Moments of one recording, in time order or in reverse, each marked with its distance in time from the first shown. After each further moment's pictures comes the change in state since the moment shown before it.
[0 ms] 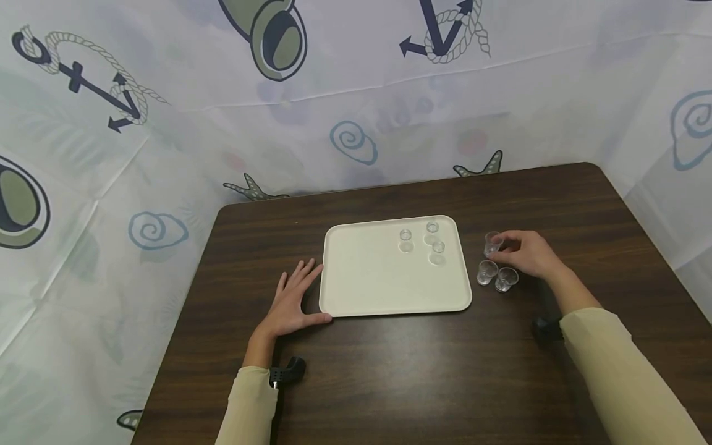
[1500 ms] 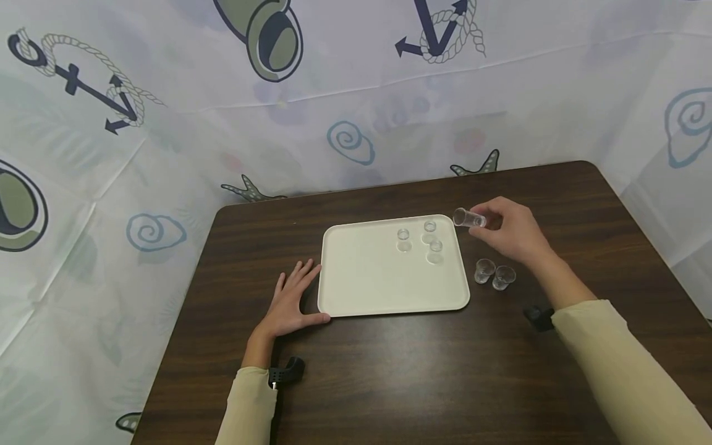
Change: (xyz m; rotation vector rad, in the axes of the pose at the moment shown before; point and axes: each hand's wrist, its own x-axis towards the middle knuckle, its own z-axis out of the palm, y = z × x) left_hand 0.000 0.001 0.000 -0.011 -0.003 -0.006; right_hand -0.002 -0.070 -0.013 -0.032 0.293 -0.232
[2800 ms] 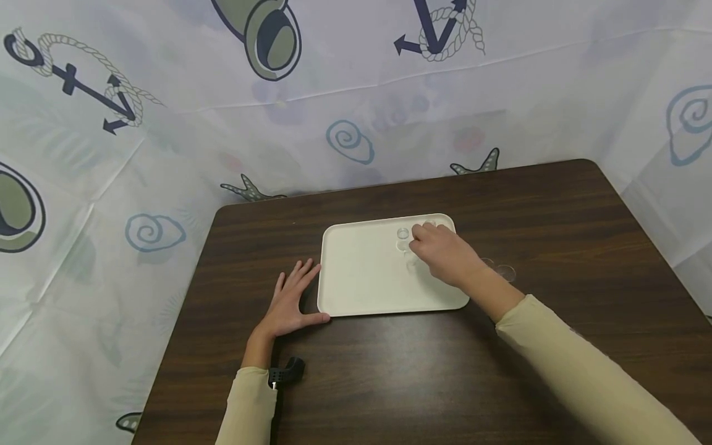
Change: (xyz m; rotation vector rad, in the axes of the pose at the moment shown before) left_hand 0.000 0.001 -0.001 0.003 0.003 -0.002; right_hand 0.006 -0.058 0.077 -0.549 -0.127 -0.702
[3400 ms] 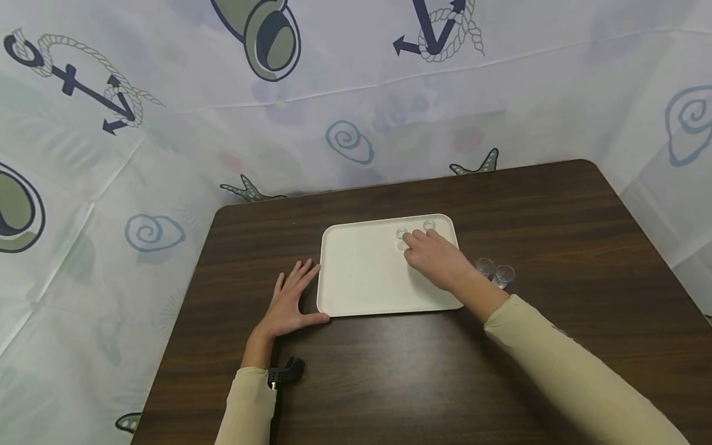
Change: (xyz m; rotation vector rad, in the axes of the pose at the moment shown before) left_hand 0.001 -0.001 0.000 0.000 -0.002 0.007; right_hand 0.006 -0.009 0.011 -0.178 -0.106 -0.079
